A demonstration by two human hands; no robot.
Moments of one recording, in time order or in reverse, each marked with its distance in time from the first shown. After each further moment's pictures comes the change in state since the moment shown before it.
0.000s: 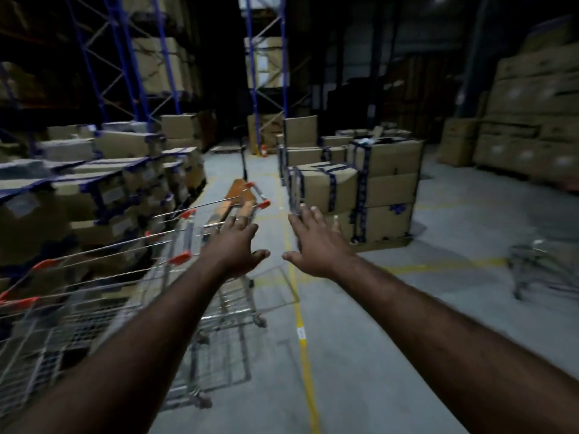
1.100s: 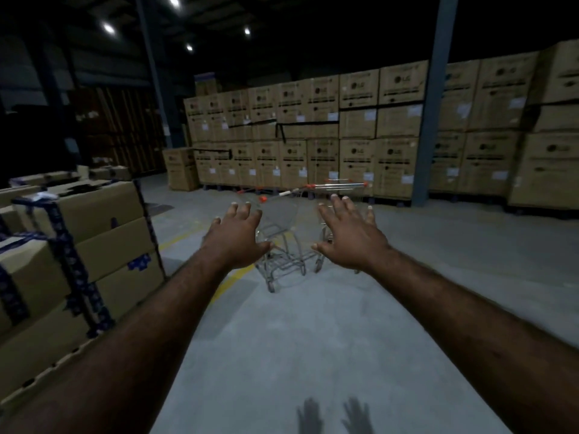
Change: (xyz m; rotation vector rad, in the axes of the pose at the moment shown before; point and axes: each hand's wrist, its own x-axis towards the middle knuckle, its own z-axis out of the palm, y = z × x) left_hand 0.328 0.620 0.006 -0.256 0.074 0.937; right_hand -0.190 0.546 -0.137 -0.368 0.096 1.043
